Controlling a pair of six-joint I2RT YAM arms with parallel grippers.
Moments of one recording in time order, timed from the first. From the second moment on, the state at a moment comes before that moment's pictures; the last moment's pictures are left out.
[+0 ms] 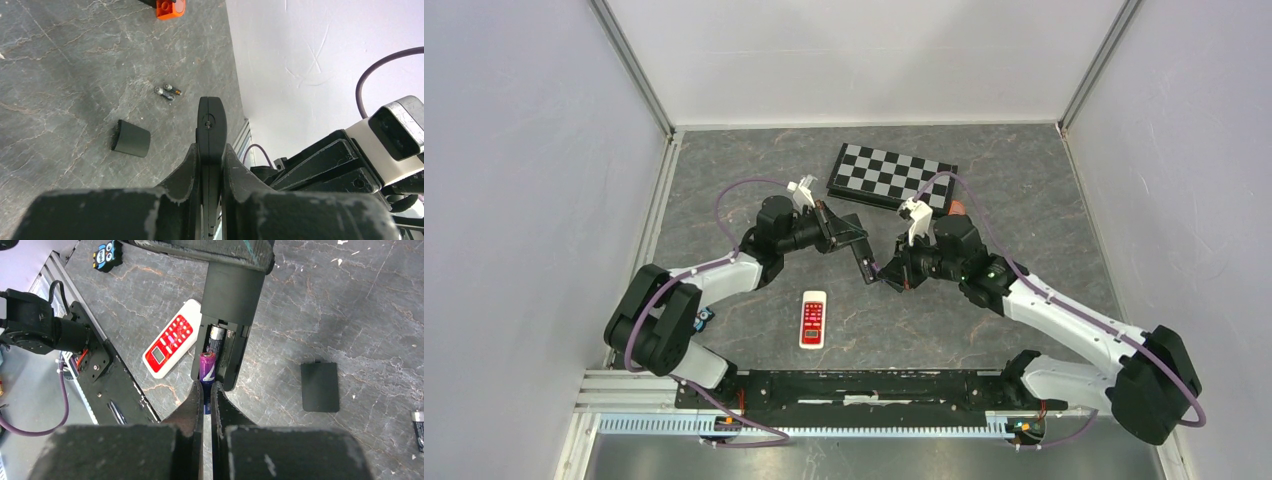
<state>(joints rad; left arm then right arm) -0.49 1.49 0.67 0.54 0.57 -1.05 0.71 1.12 0.71 -0.10 -0.34 0.34</state>
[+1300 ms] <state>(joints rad) -0.49 1.51 0.65 0.63 0.56 -1.16 0.73 1.20 0.77 -0.13 -0.25 0.40</state>
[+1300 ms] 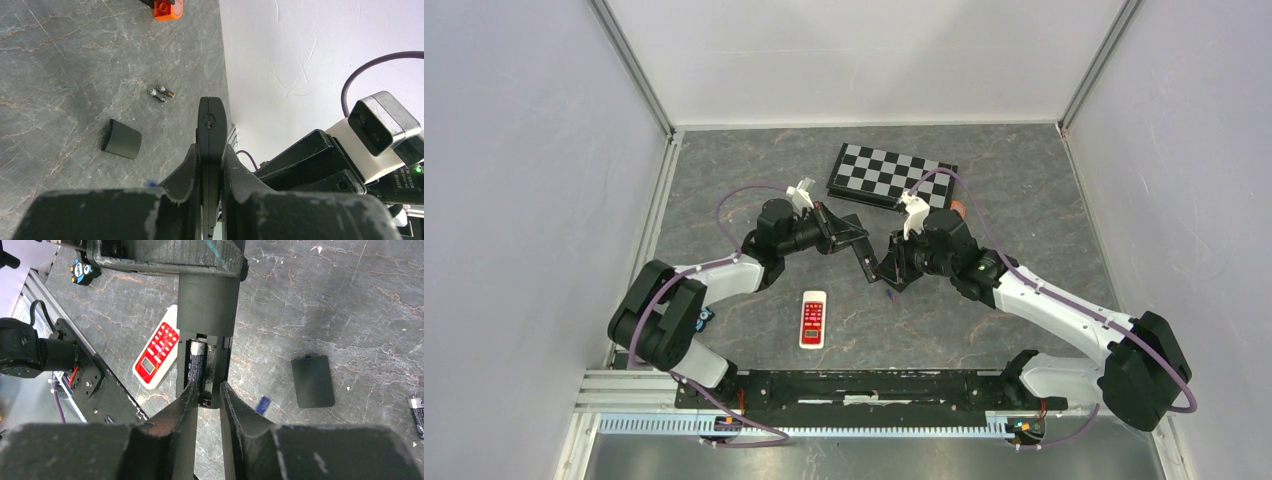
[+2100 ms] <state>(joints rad) -0.49 1.43 0.65 0.26 0.24 -0.93 0.89 1.30 0.72 -0.28 0.10 0.43</state>
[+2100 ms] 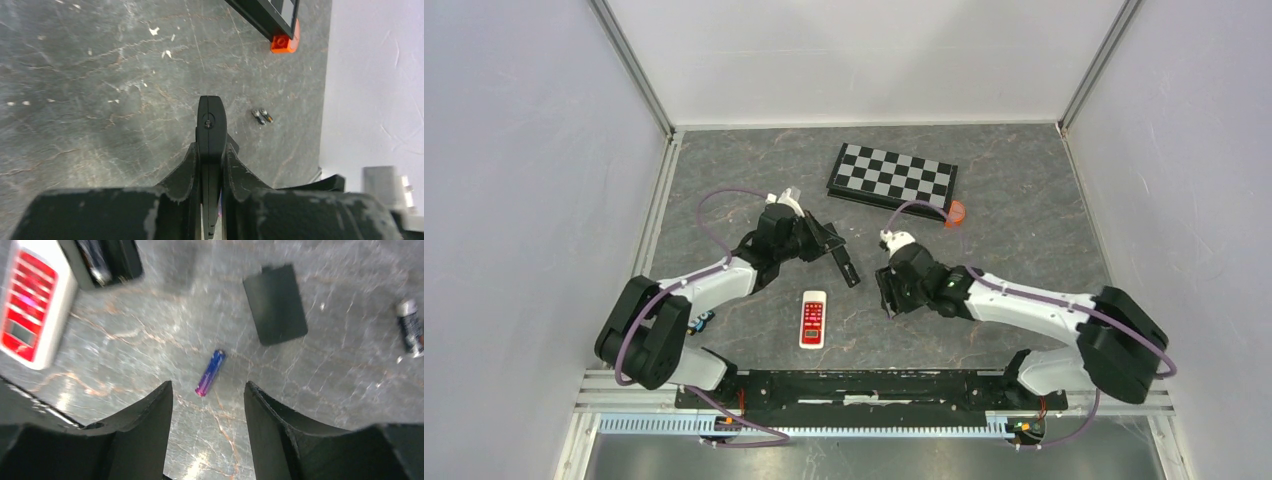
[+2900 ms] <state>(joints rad) -0.49 1.36 0.65 0.16 0.16 -0.89 1.01 1.54 0.79 -0.37 0.36 0.59</state>
